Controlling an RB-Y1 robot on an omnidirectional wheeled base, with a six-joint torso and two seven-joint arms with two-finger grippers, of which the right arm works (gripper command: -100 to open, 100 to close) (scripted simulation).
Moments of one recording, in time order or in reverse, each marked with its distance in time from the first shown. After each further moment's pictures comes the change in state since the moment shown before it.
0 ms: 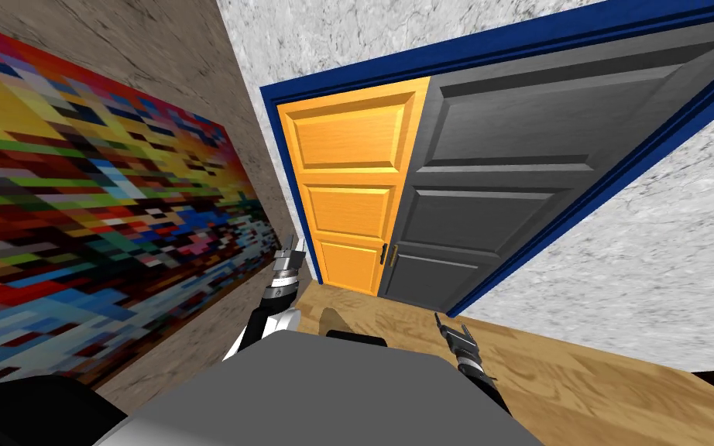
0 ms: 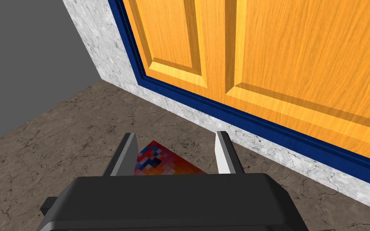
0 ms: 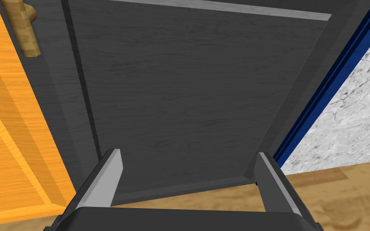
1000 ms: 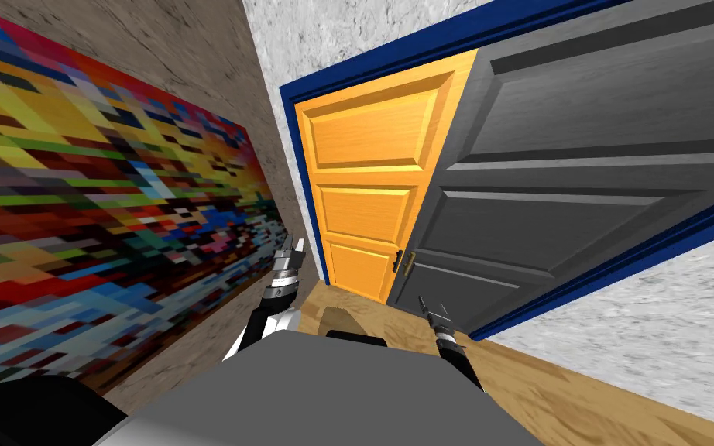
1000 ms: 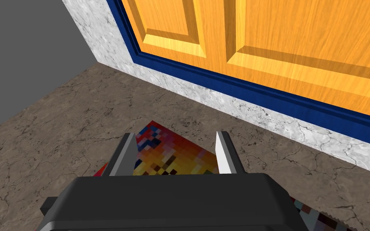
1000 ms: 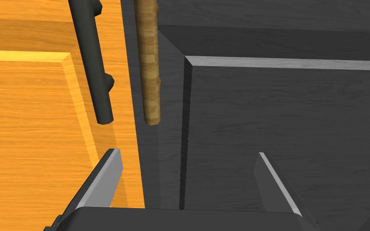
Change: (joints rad) arm -0.077 0.034 0.066 -0.056 0.032 -0.056 -0.035
